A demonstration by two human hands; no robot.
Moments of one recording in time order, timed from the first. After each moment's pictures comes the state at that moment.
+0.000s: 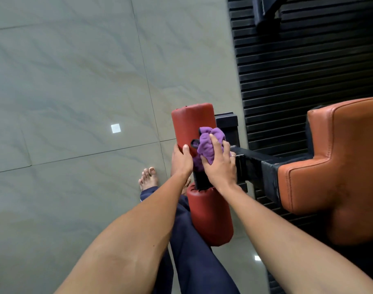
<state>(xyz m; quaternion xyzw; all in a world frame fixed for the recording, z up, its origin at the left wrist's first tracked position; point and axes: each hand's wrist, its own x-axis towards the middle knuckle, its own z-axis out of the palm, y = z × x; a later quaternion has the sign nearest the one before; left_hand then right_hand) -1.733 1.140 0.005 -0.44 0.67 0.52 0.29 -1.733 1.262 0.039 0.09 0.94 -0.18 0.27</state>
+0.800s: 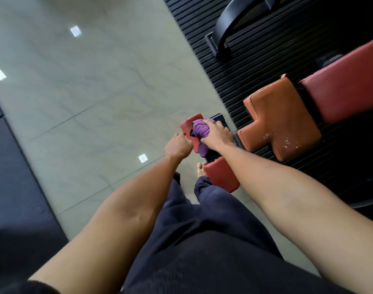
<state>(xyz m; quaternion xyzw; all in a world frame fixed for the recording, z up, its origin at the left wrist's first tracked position) -1.760 1.074 0.387 -0.08 0.89 0.23 0.39 -1.762 1.227 0.371 0.15 0.91 -0.20 0.35</state>
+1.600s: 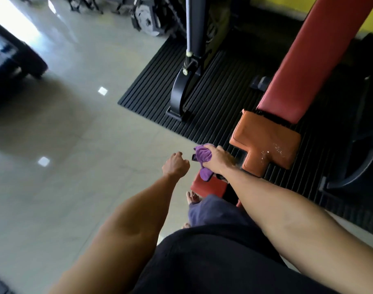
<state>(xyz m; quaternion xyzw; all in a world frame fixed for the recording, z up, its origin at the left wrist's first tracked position) -1.963 1.048 0.443 0.18 0.91 0.12 0.35 -1.855 1.191 0.448 0.37 0.86 -0.28 0.19</state>
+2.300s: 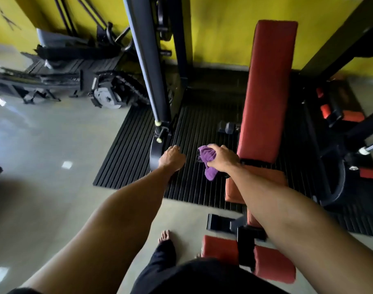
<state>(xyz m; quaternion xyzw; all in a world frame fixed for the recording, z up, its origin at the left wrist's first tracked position) -2.183 1.273 0.549 0.39 0.87 0.12 0.29 -2.003 1.374 0.544 0.49 0.83 -0.26 0.06</state>
